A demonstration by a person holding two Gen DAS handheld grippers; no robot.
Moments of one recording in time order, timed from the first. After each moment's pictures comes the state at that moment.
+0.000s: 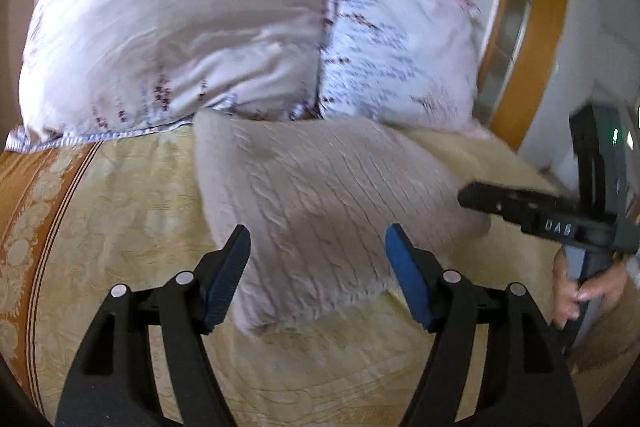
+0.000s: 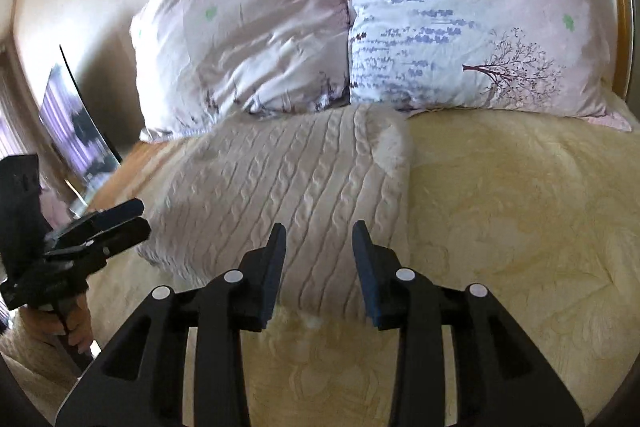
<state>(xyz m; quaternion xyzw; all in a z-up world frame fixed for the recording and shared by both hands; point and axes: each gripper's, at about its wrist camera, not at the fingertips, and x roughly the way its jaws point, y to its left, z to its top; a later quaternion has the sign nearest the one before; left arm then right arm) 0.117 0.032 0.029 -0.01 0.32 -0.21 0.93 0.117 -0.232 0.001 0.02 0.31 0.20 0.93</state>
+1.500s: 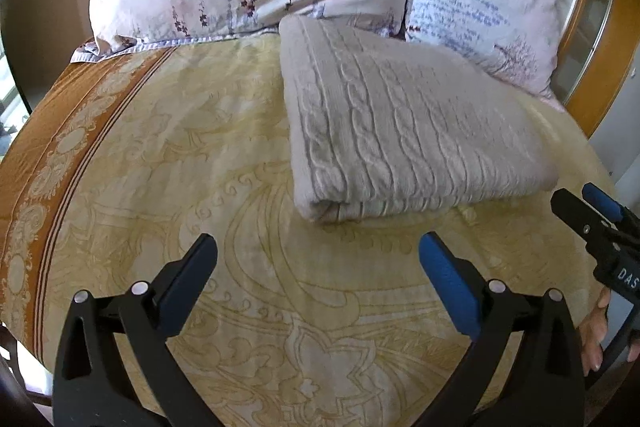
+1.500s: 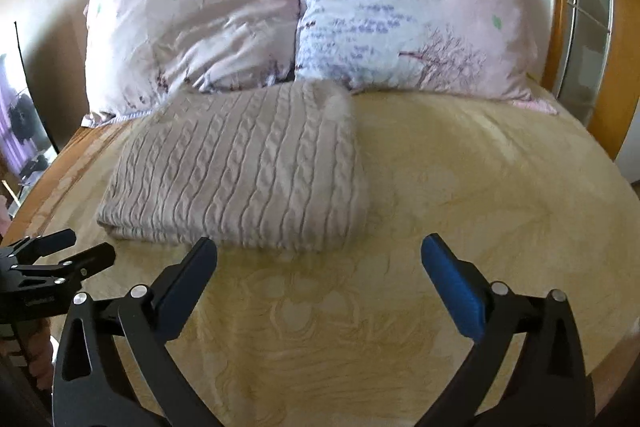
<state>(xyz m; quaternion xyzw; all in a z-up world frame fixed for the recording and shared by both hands) 0.090 0.049 -0.006 -0.03 0.43 -0.06 0.90 0.069 -0.217 -0.022 0.00 0.31 0.08 0.95</state>
